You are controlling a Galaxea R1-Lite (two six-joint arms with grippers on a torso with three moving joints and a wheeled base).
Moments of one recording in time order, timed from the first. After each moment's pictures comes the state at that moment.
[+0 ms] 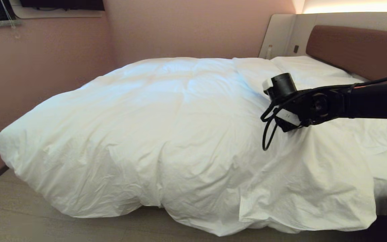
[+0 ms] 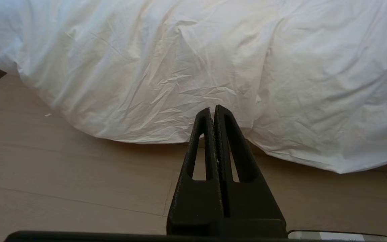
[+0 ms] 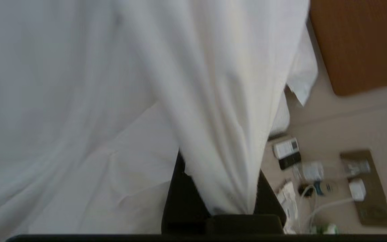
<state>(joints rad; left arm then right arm) -0.01 0.00 -0.02 0.05 0.01 -0.04 0.41 2.04 -1.69 0.34 -1.07 -0.12</state>
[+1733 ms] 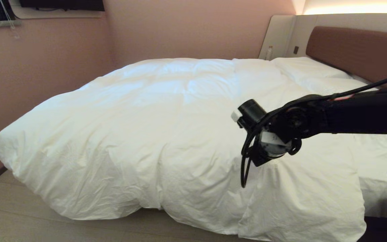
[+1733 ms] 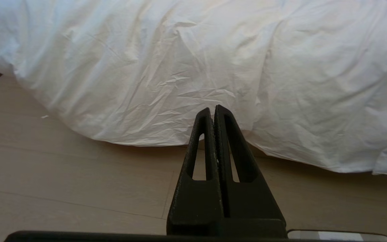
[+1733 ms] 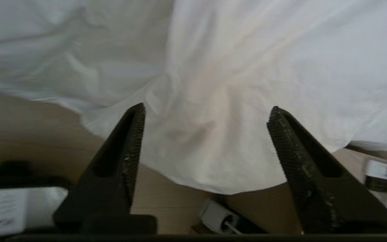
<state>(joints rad) -0.01 0.00 -0.02 0.05 0.01 -0.04 0.60 2.03 -1.64 0.66 -0.68 0.13</state>
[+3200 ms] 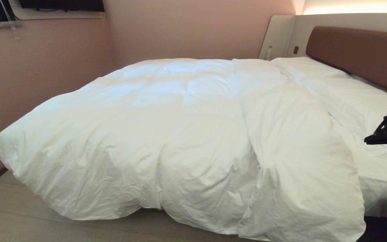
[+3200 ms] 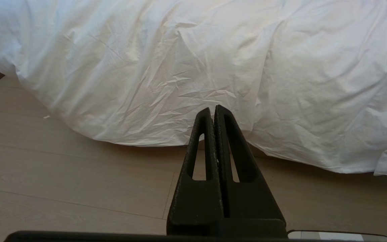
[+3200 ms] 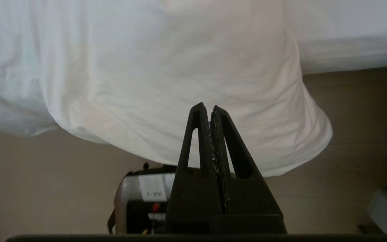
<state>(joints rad) -0.01 0.00 -0.02 0.05 0.01 -0.04 -0.49 1.81 -1.54 0.68 0.51 0.00</state>
